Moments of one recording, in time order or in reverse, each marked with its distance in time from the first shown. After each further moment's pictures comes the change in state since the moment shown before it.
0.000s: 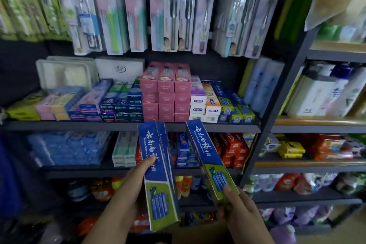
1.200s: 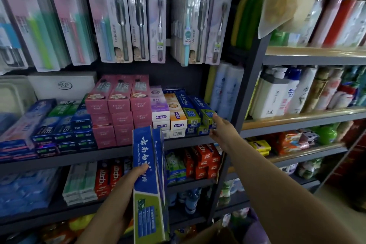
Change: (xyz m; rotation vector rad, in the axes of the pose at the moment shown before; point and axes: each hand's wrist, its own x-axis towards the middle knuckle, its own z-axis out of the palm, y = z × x) left_hand 0.052 0.050 0.100 0.689 -0.130 0.092; right_hand 0.206 -0.156 -0.014 -0.166 0.287 -0.154
